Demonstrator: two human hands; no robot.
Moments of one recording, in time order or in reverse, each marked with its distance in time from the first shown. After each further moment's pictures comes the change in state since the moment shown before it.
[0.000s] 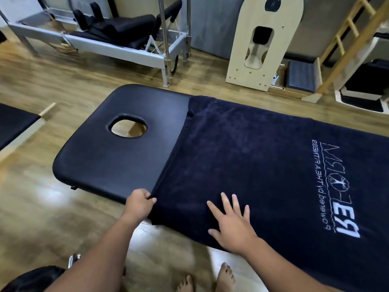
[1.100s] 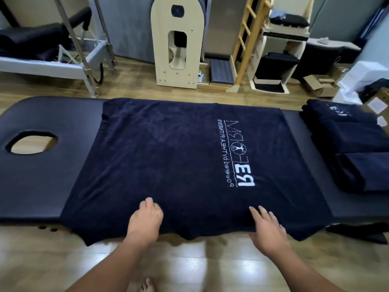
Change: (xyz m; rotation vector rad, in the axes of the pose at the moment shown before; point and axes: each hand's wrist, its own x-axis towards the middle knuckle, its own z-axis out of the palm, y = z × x) left_hand -0.157 0.097 0.172 1.096 -0.067 0.745; right_hand -0.206 0.238 0.074 0.201 0.124 0.698
